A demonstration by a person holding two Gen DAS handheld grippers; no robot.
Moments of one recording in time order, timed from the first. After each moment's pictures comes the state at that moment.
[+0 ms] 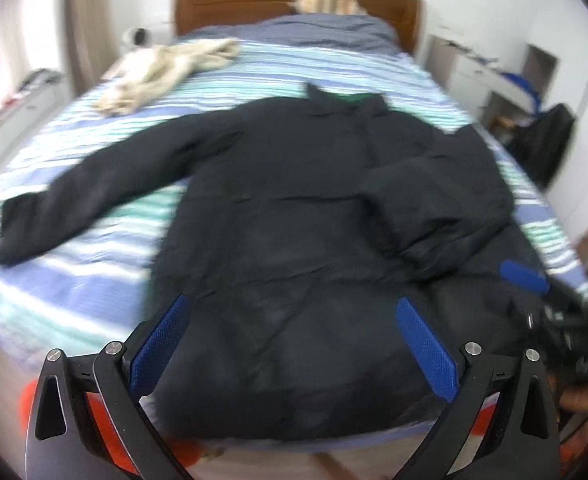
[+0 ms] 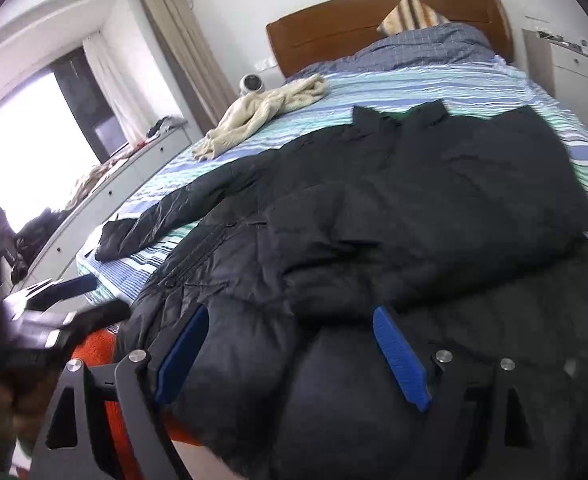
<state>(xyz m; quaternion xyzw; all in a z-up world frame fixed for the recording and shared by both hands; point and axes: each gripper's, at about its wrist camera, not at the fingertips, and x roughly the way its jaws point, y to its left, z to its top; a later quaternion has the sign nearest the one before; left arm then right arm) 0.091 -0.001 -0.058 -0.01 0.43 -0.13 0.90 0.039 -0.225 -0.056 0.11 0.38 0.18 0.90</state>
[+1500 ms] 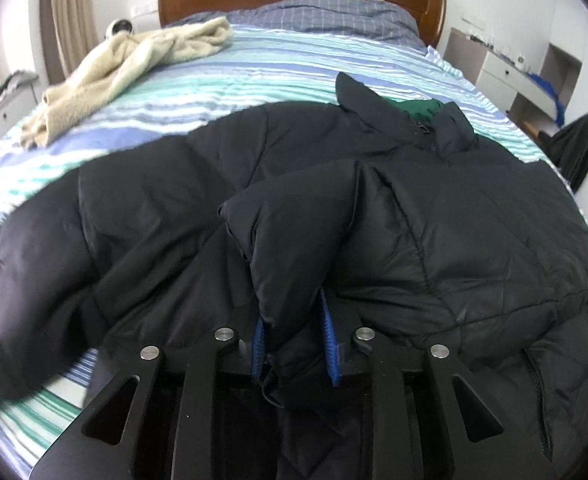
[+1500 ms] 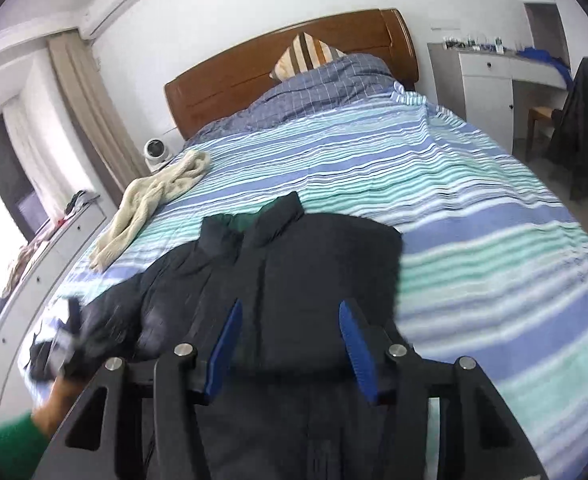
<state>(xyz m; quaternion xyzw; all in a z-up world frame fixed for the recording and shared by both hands) 0.340 -0.020 -0.143 -0.01 0.44 -0.11 0.89 0.236 -0.394 -0.015 0.14 0.34 0.02 0.93</state>
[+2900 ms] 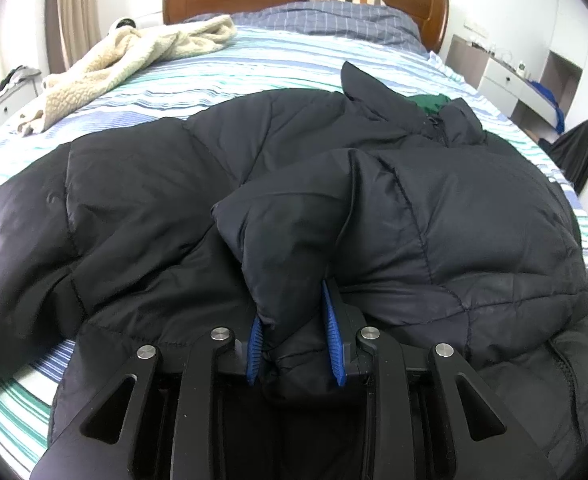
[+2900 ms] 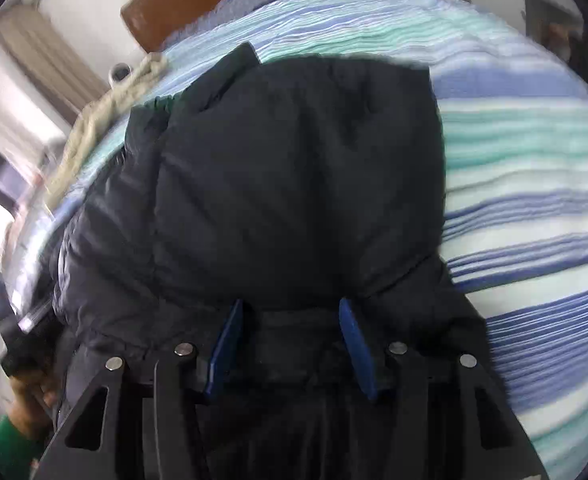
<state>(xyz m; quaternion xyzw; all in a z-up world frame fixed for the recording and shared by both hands) 0.336 -0.019 -0.158 -0.01 0.42 -0.10 0.90 0.257 -0.412 -0.131 0.20 0.49 0.04 0.85</state>
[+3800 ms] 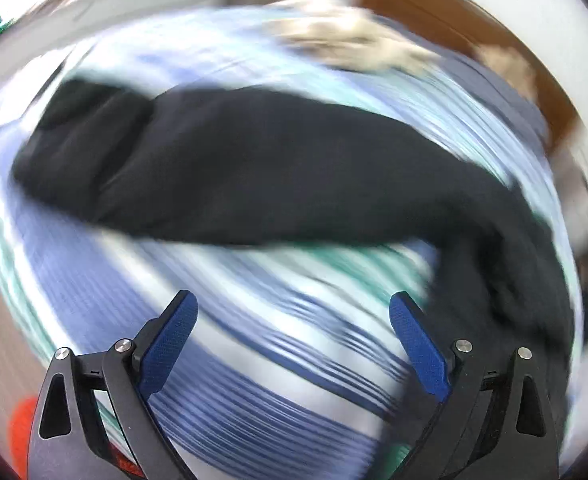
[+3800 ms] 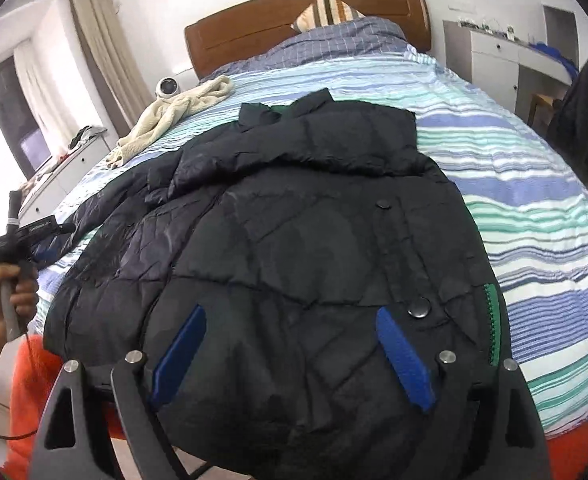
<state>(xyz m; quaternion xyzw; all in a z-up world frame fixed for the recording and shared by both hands) 0.208 0.228 -0.131 -0.25 0.45 0.12 0.85 0.017 -0.291 -0.052 0.08 0.40 0.04 0.91</state>
